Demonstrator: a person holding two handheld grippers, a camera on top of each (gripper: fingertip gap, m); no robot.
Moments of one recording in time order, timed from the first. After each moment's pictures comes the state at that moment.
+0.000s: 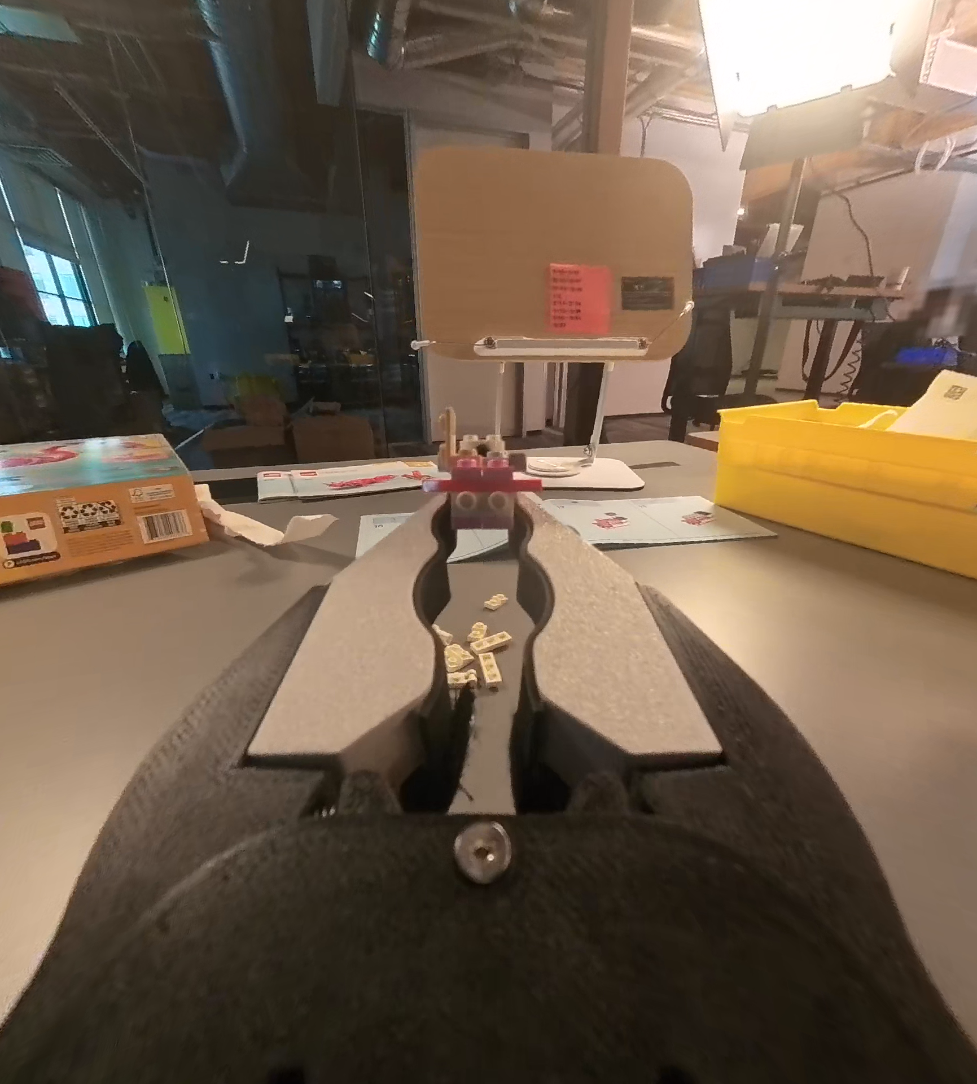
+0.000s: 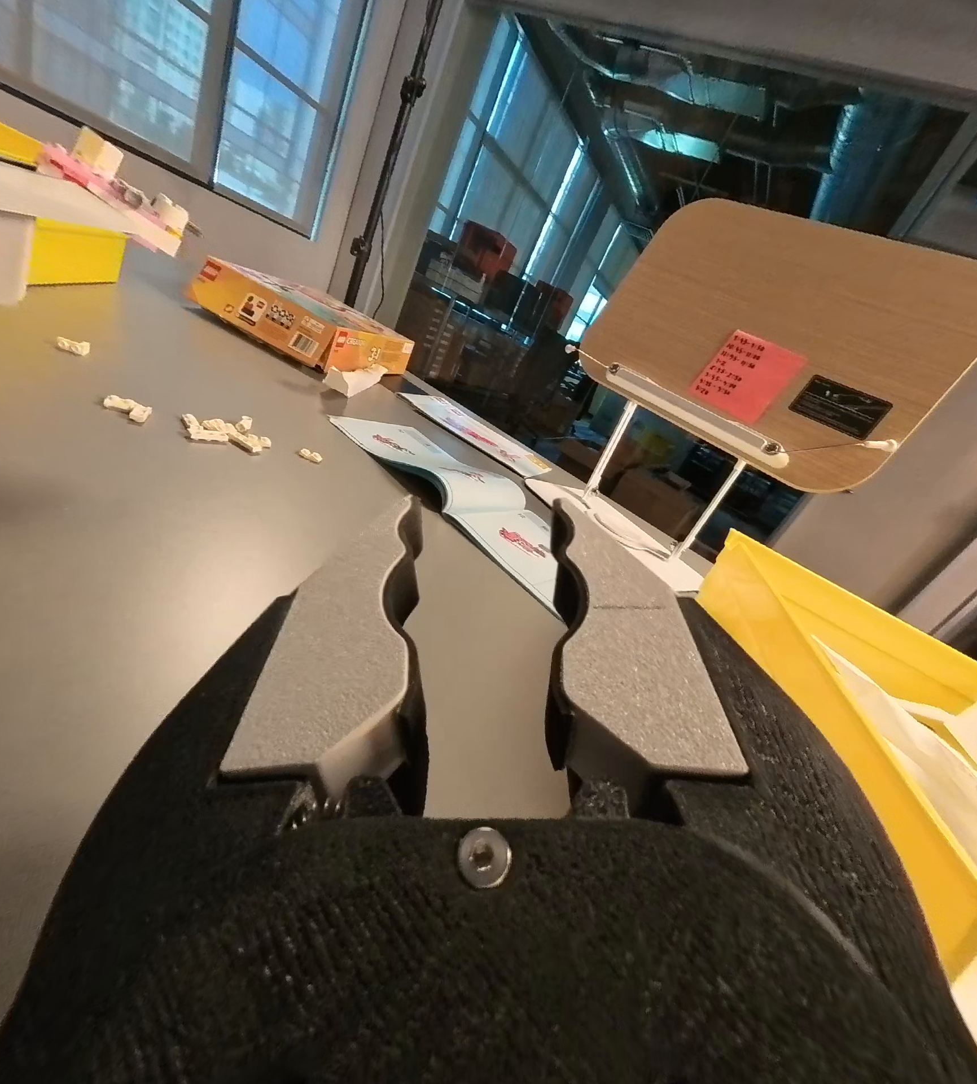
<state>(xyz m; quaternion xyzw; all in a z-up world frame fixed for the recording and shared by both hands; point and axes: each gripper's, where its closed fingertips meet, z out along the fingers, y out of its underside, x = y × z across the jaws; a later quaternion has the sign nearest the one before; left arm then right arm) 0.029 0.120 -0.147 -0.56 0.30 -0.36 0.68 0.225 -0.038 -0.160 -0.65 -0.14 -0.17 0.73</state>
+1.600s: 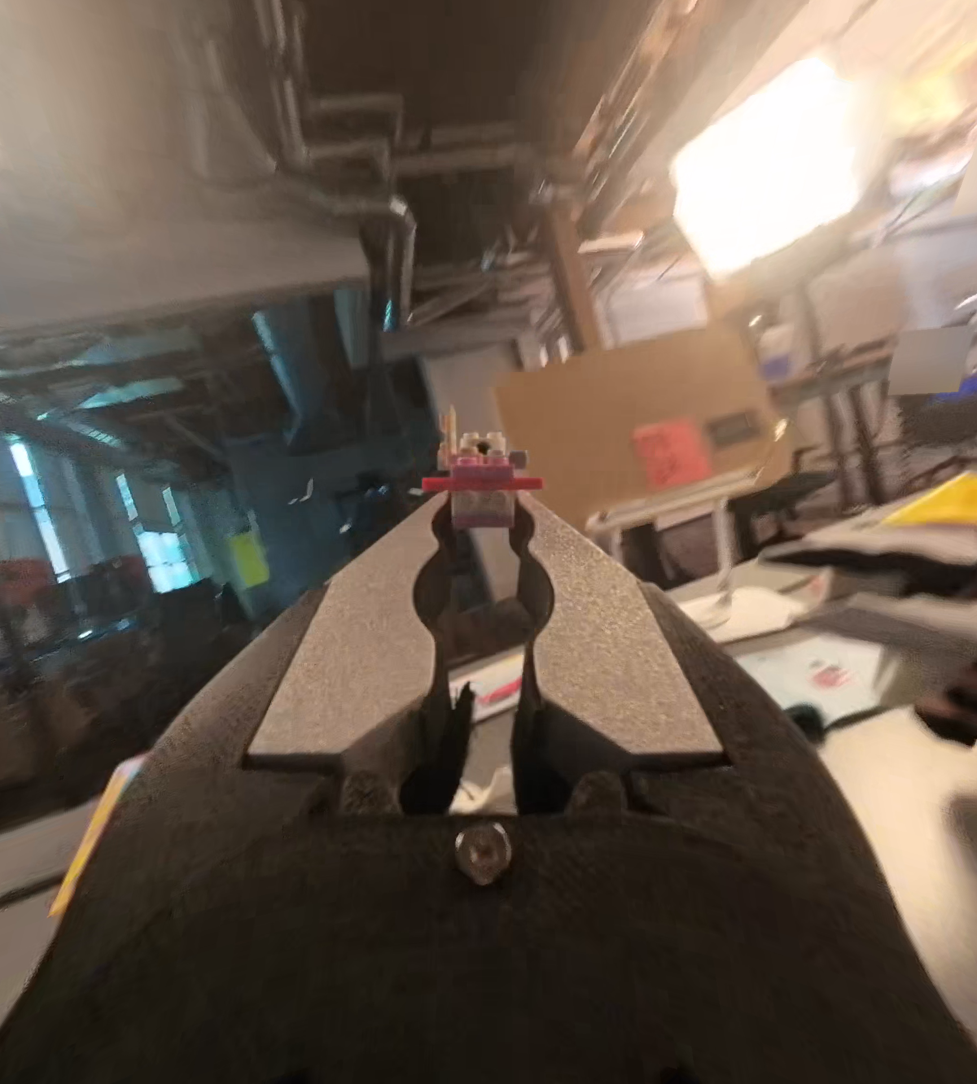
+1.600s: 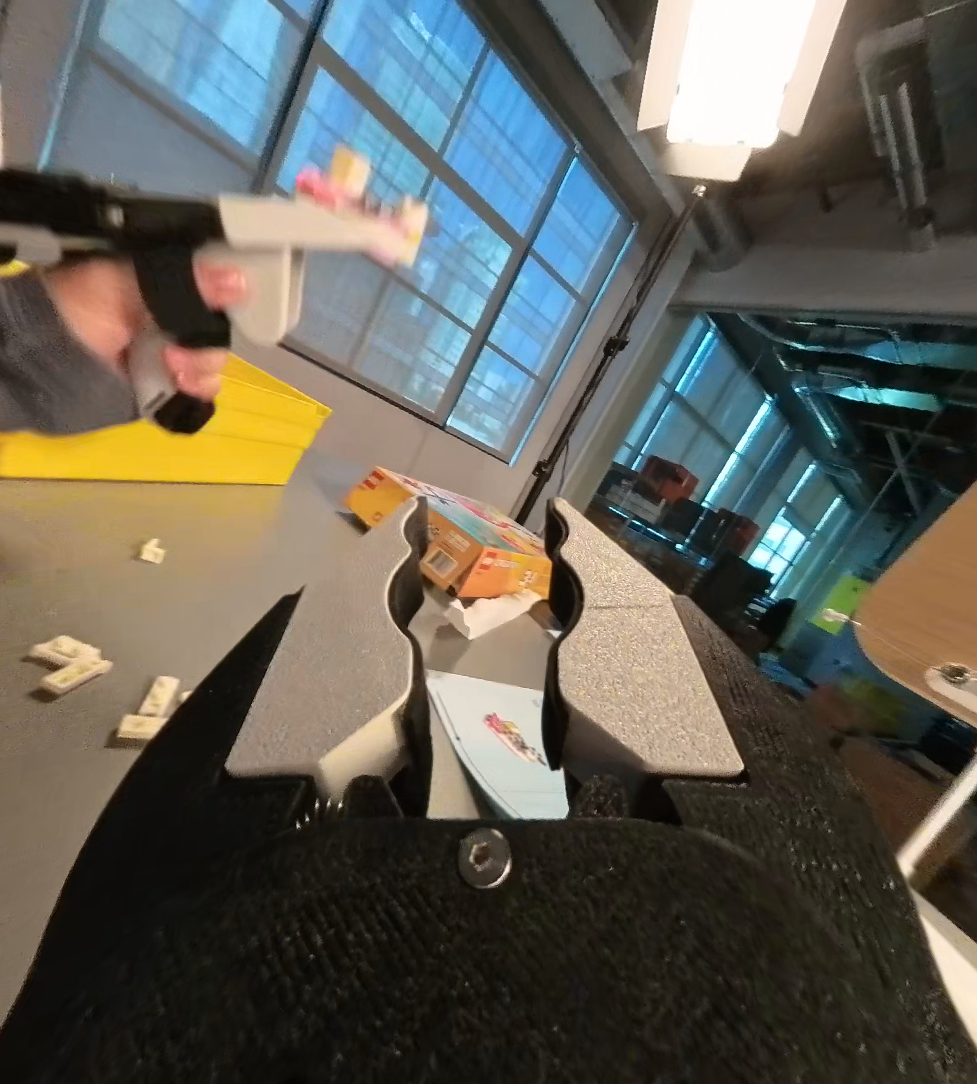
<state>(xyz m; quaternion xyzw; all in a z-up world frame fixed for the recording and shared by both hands) 0.011 0.223 -0.042 -0.39 0.33 -0.31 0.80 0.129 0.170 -0.122 -0.51 -0.29 0.01 0.81</state>
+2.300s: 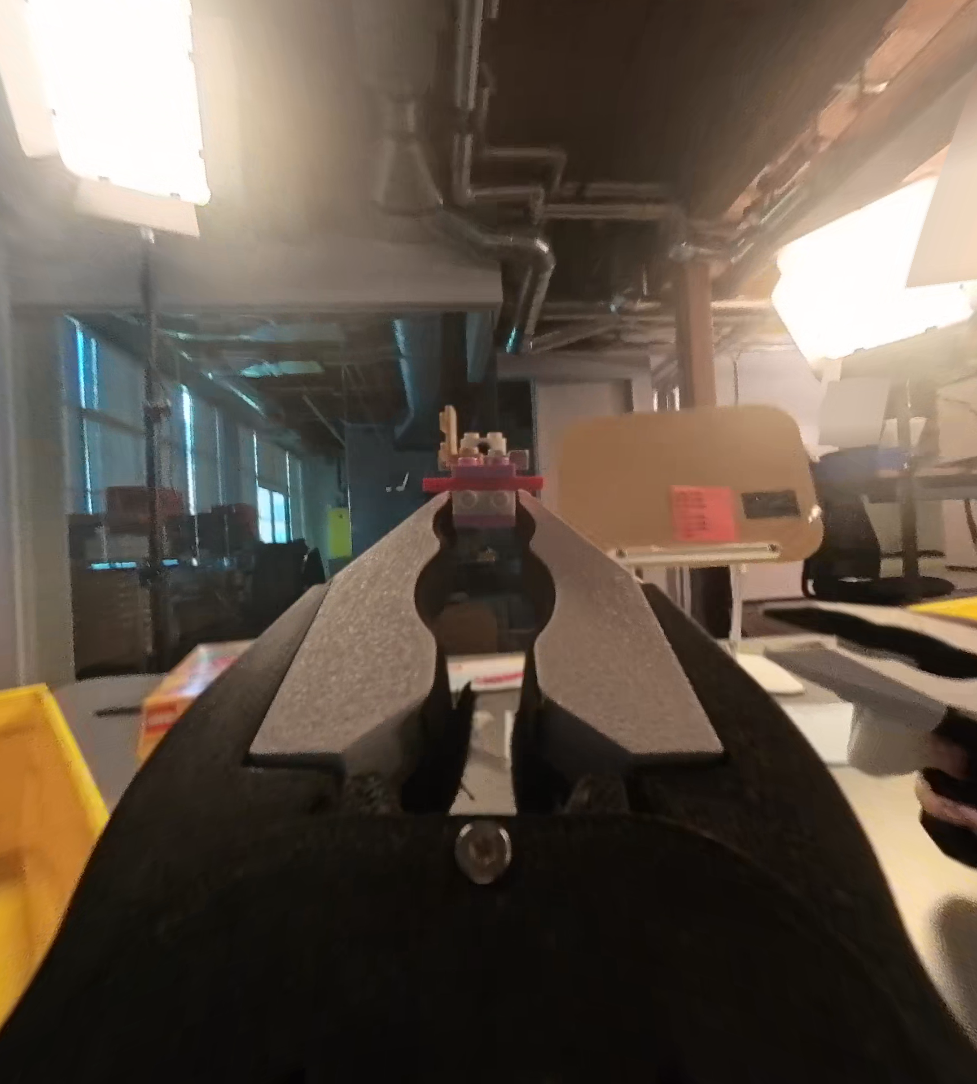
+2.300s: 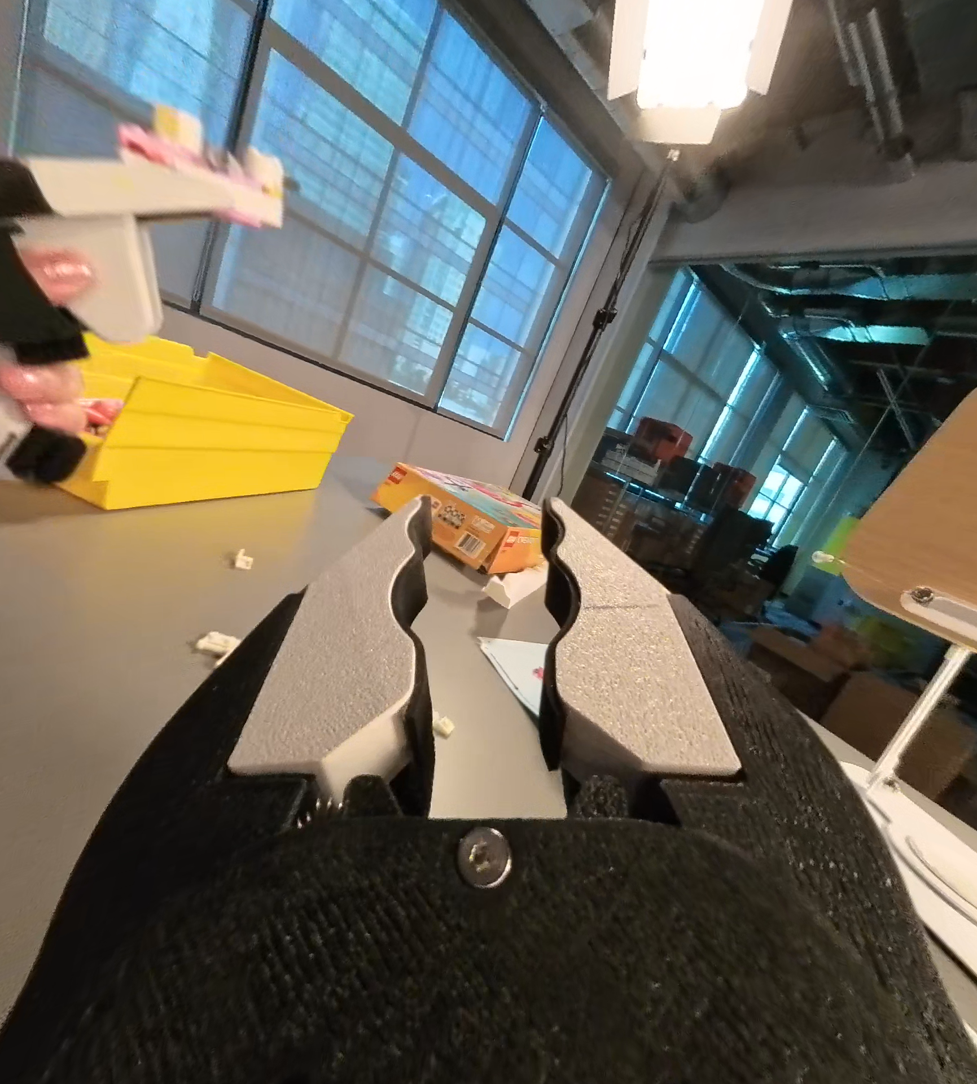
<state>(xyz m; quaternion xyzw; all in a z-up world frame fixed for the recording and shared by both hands) -0.037 0.143 -0.058 -0.43 0.19 -0.30 0.83 0.121 0.115 -0.126 -0.54 -0.25 0.02 0.81</state>
